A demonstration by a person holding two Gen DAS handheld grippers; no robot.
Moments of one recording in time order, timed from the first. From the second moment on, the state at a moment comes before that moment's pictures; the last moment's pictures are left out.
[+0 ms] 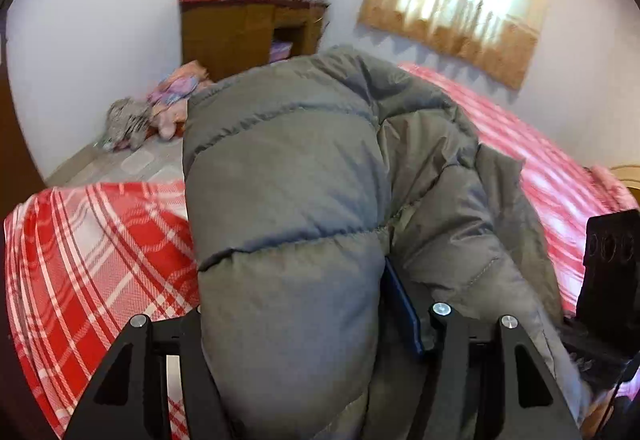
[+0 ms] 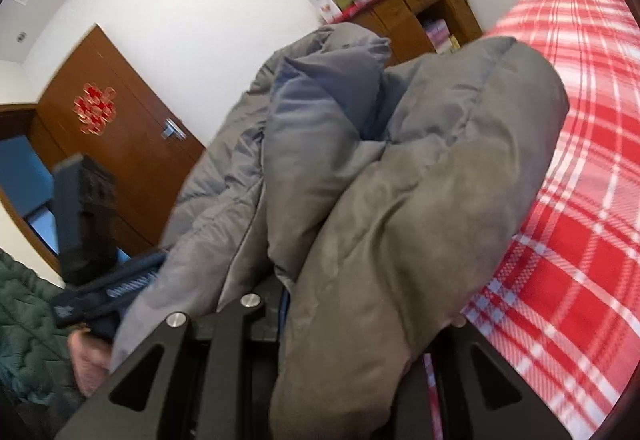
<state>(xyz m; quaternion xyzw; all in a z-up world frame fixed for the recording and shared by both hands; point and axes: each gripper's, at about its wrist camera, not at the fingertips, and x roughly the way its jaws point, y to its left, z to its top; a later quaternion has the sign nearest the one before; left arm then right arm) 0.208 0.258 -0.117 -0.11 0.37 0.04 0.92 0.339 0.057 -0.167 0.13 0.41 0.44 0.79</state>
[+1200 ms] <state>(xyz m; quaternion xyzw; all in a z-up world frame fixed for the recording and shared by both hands) 0.202 0.248 -0.137 -0.04 0.38 0.06 0.92 0.339 0.078 -0.177 0.17 0.46 0.21 0.85</state>
